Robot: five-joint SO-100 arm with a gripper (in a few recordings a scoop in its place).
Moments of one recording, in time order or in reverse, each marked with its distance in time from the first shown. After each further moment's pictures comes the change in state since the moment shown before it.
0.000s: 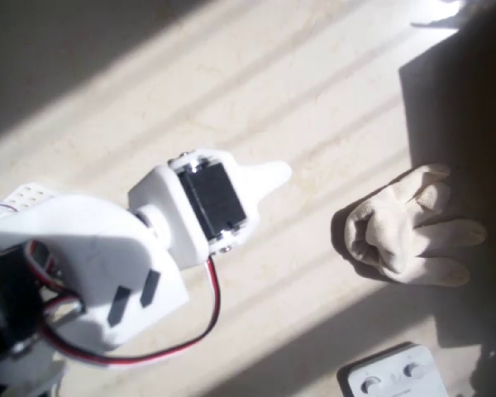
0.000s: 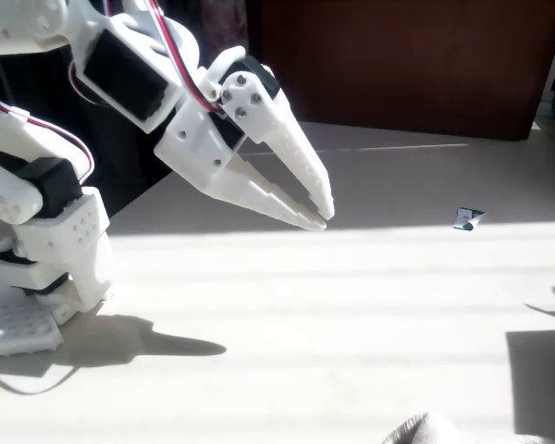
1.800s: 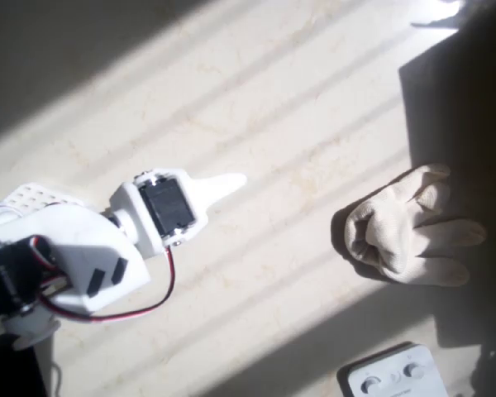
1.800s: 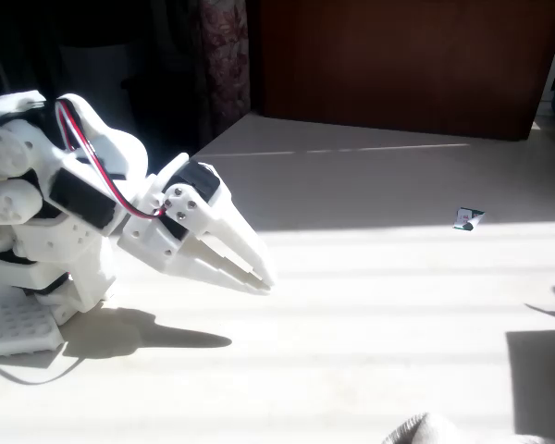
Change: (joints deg) arm 0.0 36.0 33.8 0.0 0.0
